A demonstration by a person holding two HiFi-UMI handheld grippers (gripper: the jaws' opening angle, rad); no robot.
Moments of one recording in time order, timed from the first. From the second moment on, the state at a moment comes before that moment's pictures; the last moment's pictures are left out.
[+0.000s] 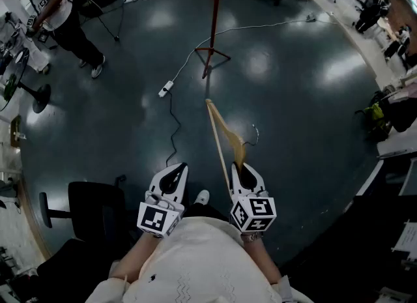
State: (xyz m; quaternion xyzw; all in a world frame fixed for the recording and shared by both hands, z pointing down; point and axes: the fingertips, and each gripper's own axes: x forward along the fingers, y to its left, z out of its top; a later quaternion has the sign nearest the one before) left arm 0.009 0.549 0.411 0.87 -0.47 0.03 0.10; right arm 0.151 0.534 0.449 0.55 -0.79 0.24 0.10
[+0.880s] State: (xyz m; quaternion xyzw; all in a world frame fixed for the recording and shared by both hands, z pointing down) left arm -0.070 0.306 0.432 0.89 -0.44 0.02 0.12; right arm 0.075 0.331 0.457 0.59 -0.76 0.25 0.13
